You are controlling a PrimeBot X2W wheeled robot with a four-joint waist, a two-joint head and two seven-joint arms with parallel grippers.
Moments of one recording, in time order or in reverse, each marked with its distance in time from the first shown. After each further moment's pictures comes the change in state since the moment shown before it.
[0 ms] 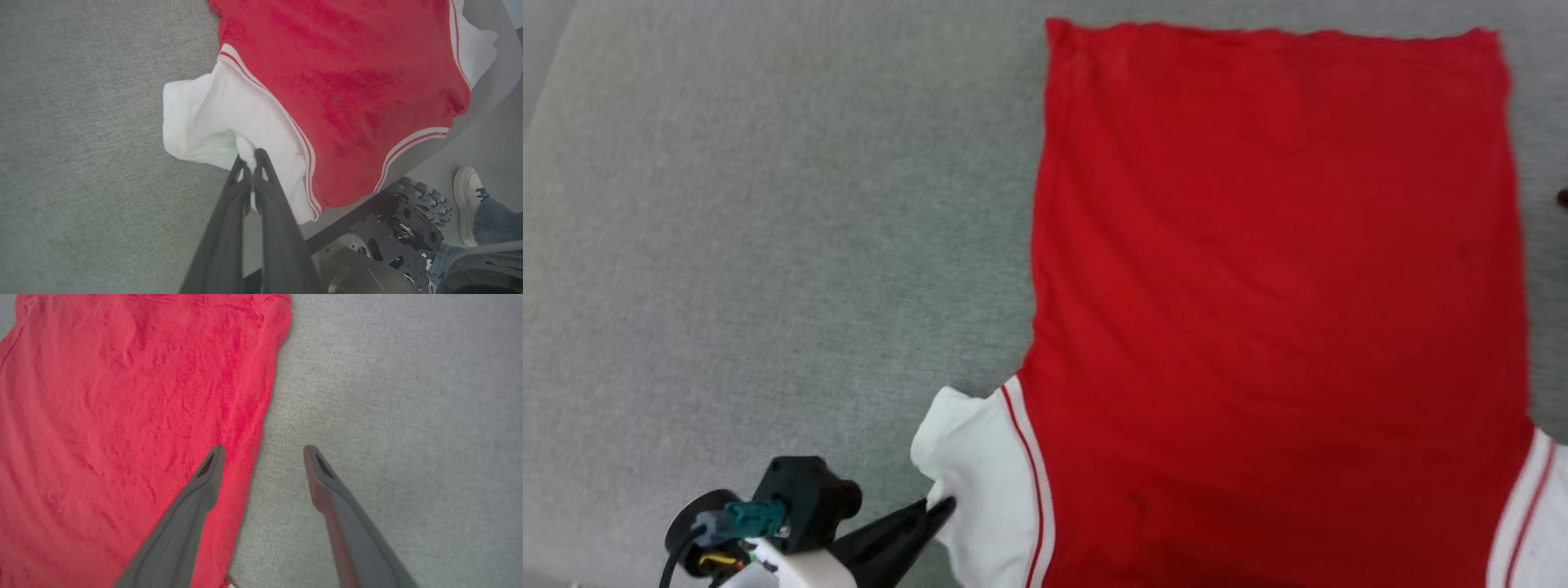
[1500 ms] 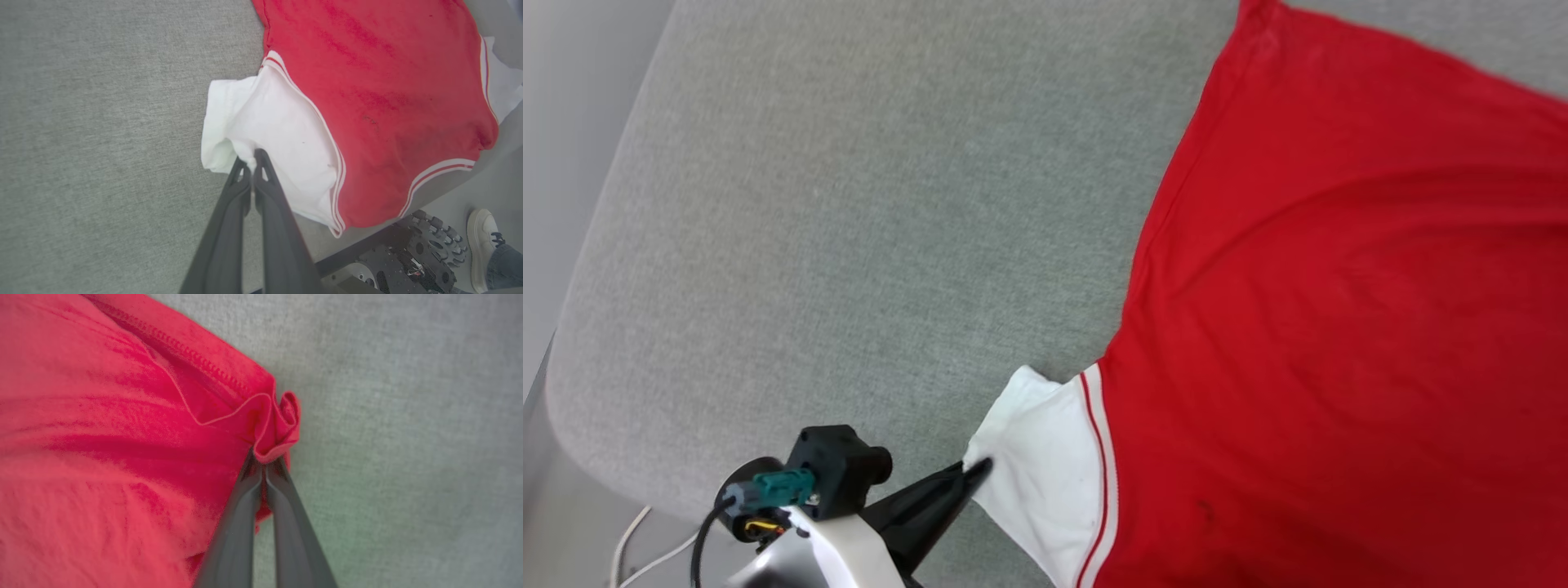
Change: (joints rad) left arm -0.129 -0.121 -0.065 0.104 0.034 -0.068 -0.077; right arm -0.149 -0.037 -0.046 0.340 -0.243 0.000 0.071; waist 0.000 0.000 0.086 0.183
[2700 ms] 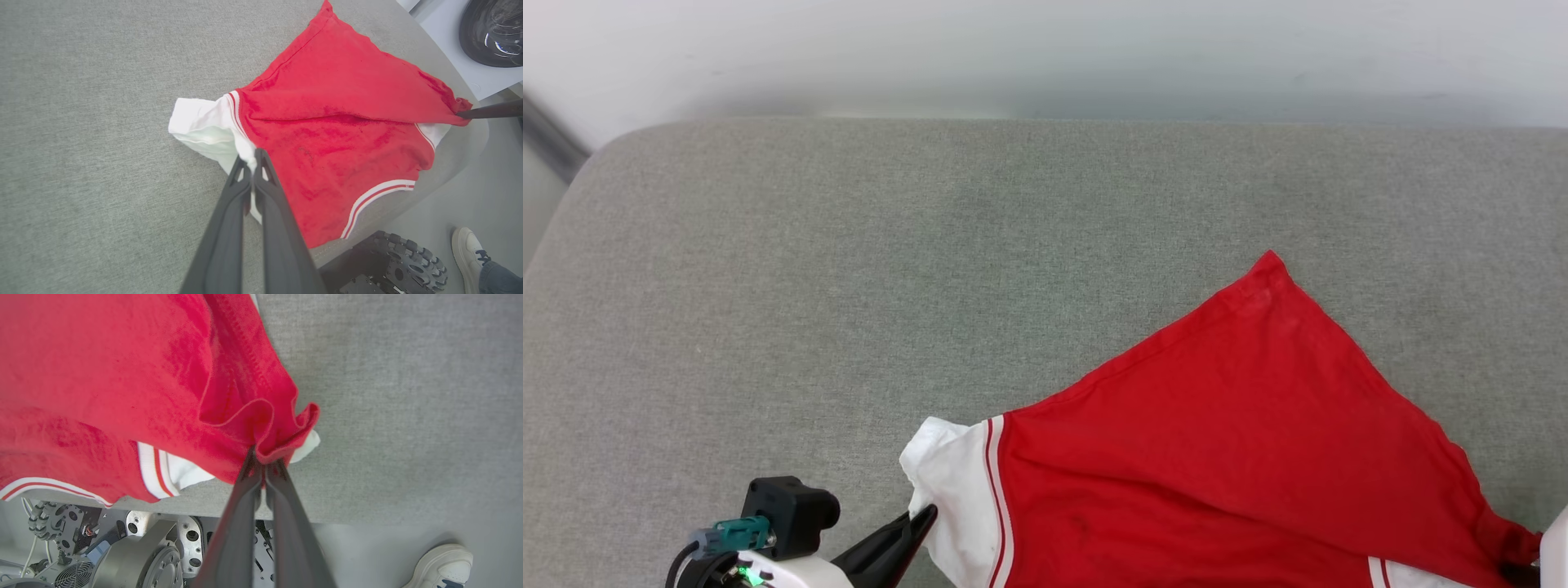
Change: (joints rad) left arm 0.176 0.002 0.061 0.057 -0.068 0.139 -0.067; right arm 0.792 0.167 -0.035 -0.348 0.201 0.000 -0.117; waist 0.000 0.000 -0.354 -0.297
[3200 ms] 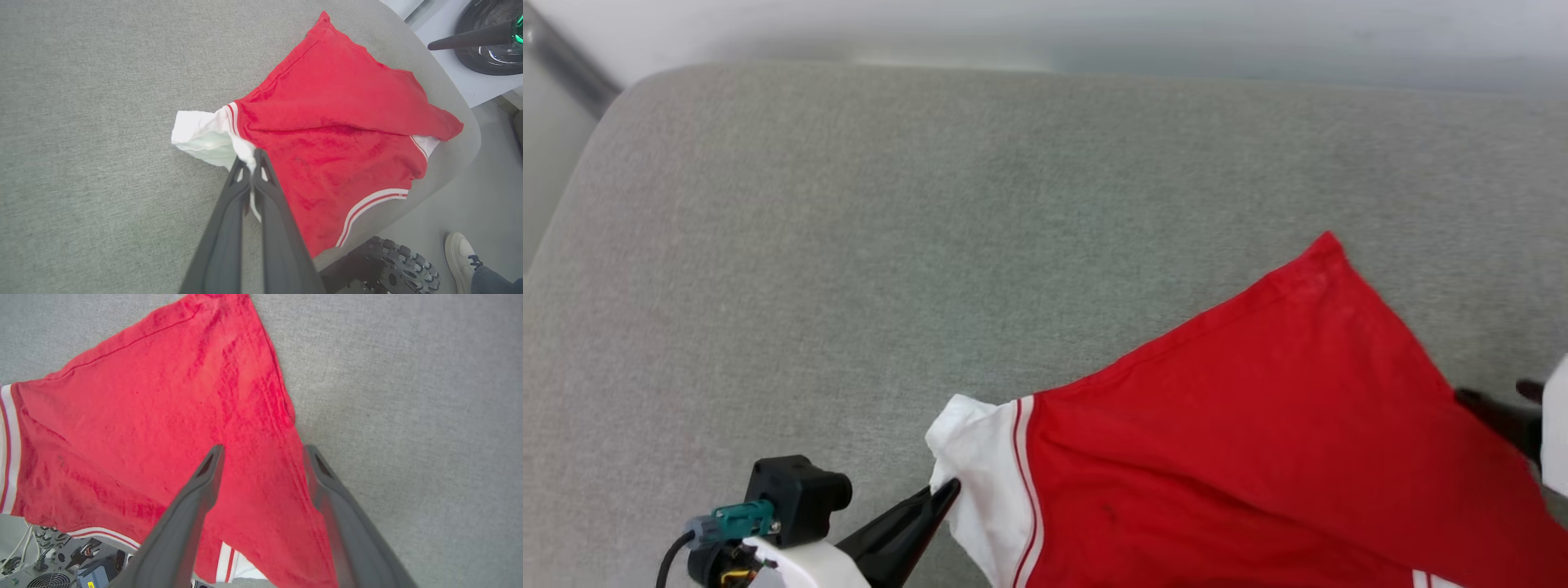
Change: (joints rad) left arm -0.032 0.008 -0.001 -0.084 0.007 0.000 0.020; right arm -0.259 -0.067 0.095 -0.142 0.081 0.000 0.074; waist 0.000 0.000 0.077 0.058
